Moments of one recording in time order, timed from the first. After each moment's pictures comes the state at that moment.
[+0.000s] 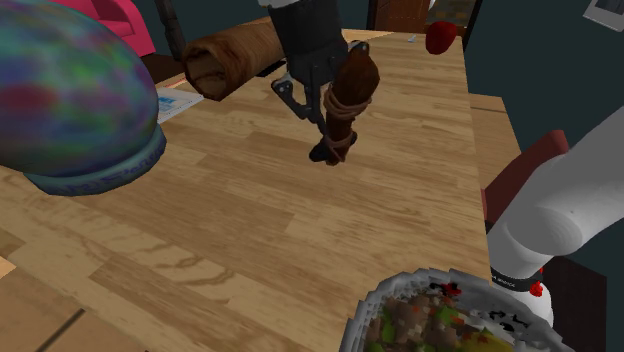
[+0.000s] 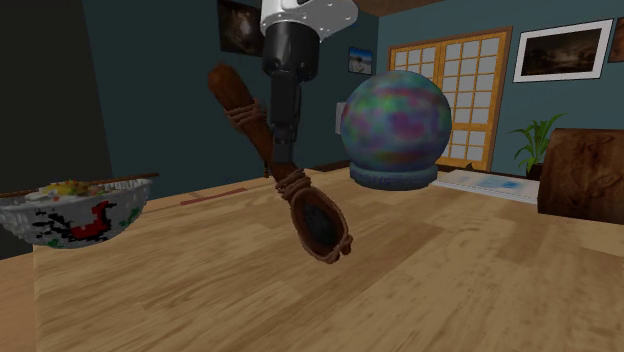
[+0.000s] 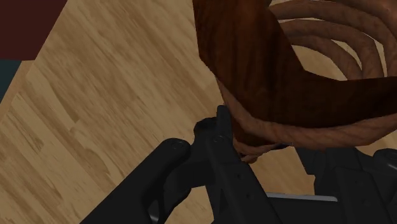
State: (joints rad) arm -0.12 -0.22 0.71 -1.66 0.05 1.20 1.01
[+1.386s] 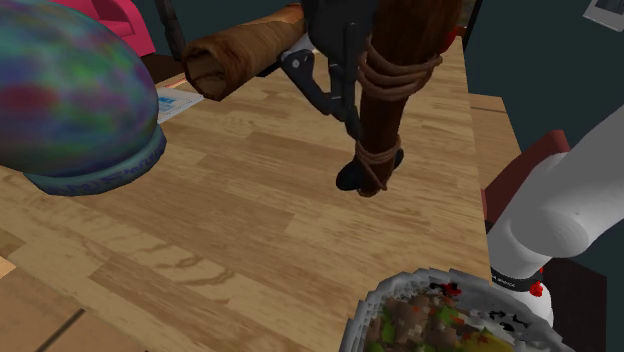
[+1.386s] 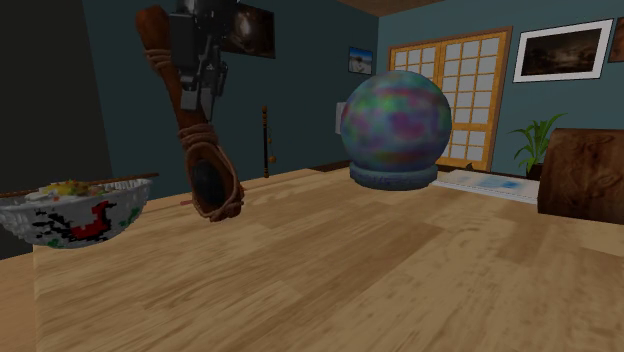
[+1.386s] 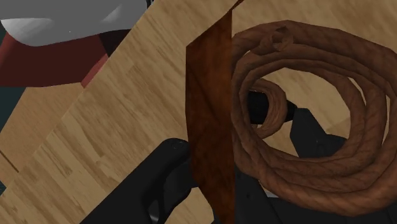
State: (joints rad) arm -0.06 -0.22 0.83 -1.45 0.14 1.01 1.23
